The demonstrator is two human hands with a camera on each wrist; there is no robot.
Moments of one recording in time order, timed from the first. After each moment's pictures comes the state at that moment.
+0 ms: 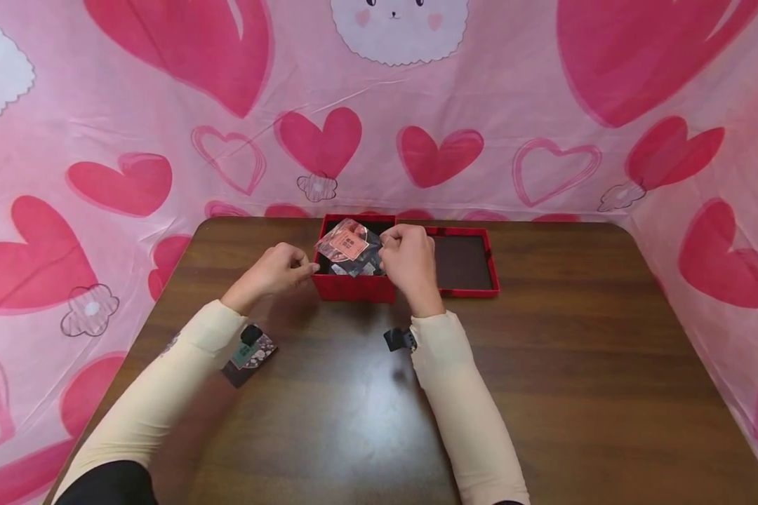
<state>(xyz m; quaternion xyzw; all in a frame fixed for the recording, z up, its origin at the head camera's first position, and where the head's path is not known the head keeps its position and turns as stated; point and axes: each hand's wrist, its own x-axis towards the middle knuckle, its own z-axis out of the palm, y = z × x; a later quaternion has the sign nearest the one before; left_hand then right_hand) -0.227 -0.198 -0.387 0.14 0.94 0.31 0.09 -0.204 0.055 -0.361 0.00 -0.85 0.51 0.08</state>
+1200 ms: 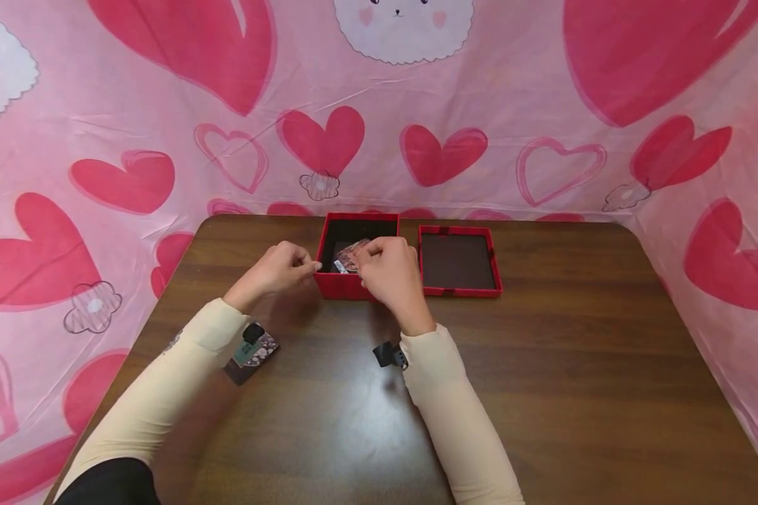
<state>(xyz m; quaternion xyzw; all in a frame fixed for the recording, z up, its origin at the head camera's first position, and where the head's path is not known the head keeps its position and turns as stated) -0.227 -0.198 -0.386 0.14 0.94 0.31 0.09 -0.184 0.035 -0.358 0.06 -0.85 0.52 0.04</state>
